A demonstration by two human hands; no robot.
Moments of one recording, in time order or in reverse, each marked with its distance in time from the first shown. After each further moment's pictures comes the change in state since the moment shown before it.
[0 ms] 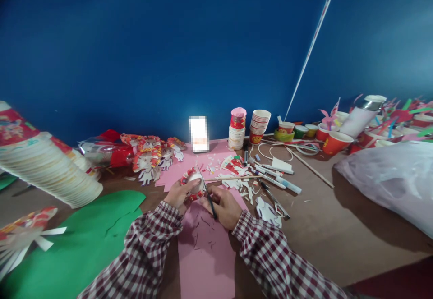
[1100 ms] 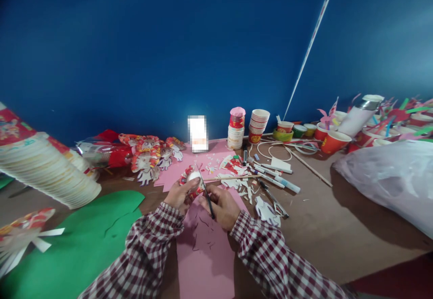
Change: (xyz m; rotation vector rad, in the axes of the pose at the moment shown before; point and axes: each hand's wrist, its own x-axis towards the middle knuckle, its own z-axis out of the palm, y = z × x) left_hand 0.001 -0.003 0.002 -0.080 0.040 -0.003; right_hand 0.001 0.000 0.003 -0.102 0.062 -0.052
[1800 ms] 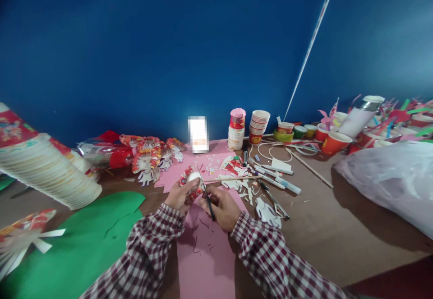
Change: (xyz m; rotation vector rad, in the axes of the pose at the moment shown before) left_hand 0.003 -0.002 -0.002 -0.028 -0.029 0.027; right_hand 0.000 0.003 0.001 0.091 -0.056 0.032
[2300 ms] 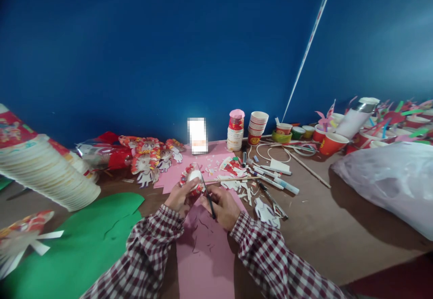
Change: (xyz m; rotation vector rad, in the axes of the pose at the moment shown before) left_hand -0.011 0.004 0.008 -0.013 -0.033 -0.025; right_hand 0.000 -0.006 -0.002 -0.056 0.051 -0.064
